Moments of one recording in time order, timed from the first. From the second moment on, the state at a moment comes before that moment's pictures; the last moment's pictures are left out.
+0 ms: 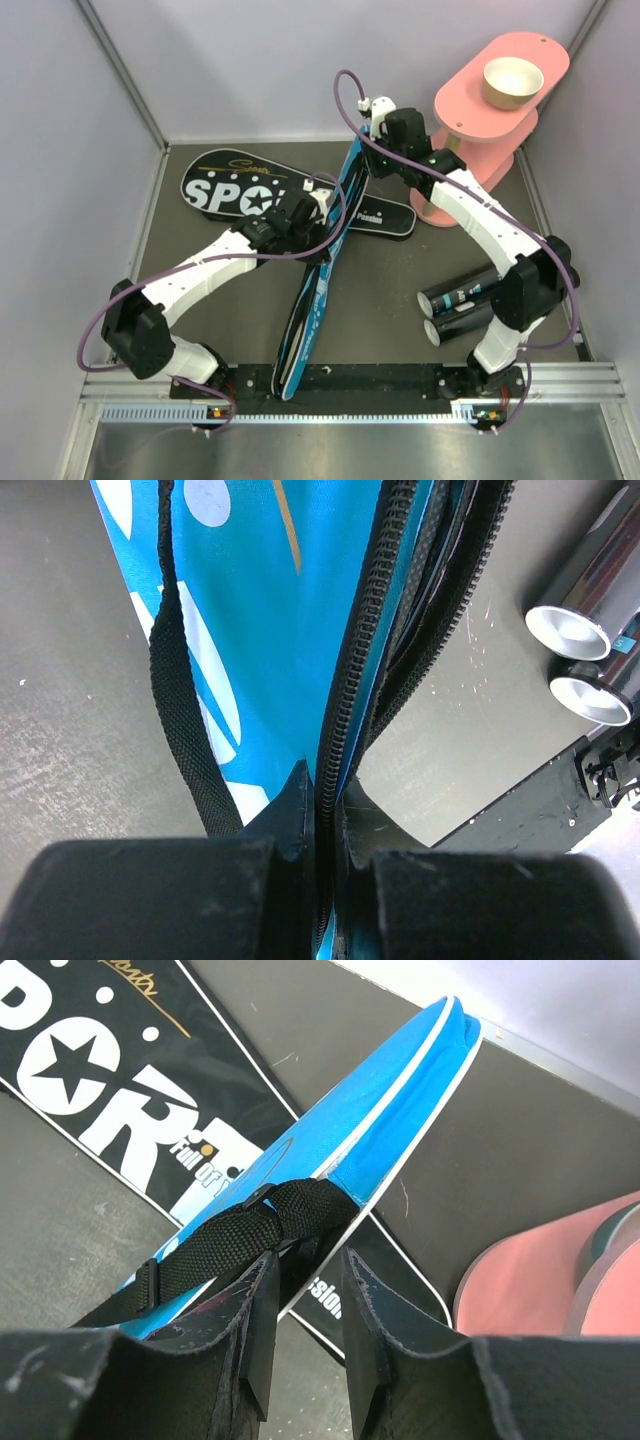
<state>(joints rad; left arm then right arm) -0.72 1.43 1.16 -0.58 0.14 -0.41 0.54 1.70 1.67 -0.48 0.04 -0.03</state>
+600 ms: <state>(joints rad) -0.72 1.42 1.16 -0.58 0.14 -0.41 0.54 1.78 1.79 -0.55 0.04 -0.06</state>
